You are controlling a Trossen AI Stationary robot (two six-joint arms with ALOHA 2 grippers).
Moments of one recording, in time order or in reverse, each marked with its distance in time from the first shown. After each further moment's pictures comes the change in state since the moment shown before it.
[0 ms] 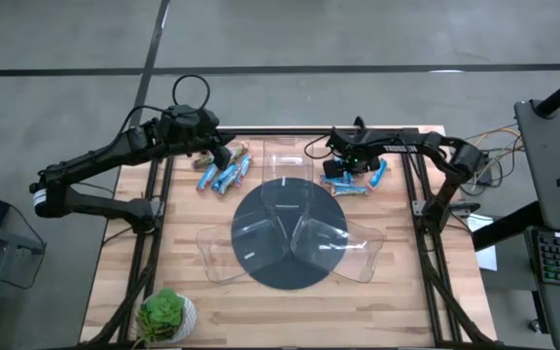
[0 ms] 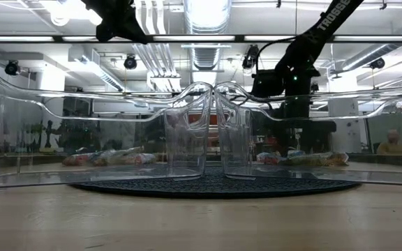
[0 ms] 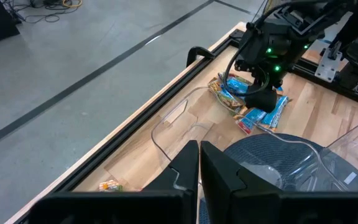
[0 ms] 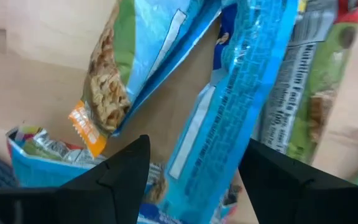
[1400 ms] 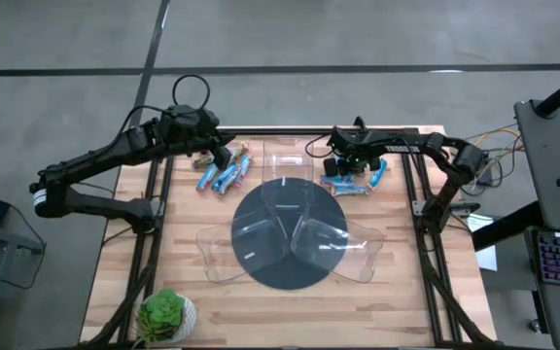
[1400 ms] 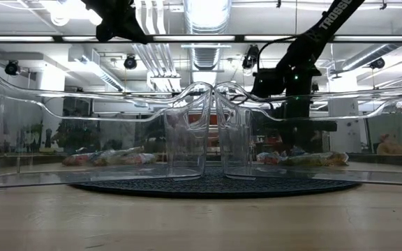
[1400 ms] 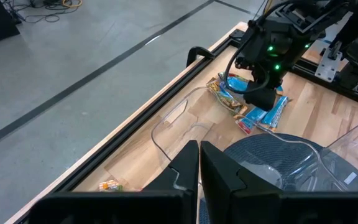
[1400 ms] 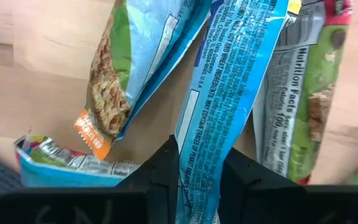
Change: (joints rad) left arm 0.001 0.000 0.000 0.000 0.000 0.000; right arm -0.002 -0.025 -0.007 0.005 0.009 0.030
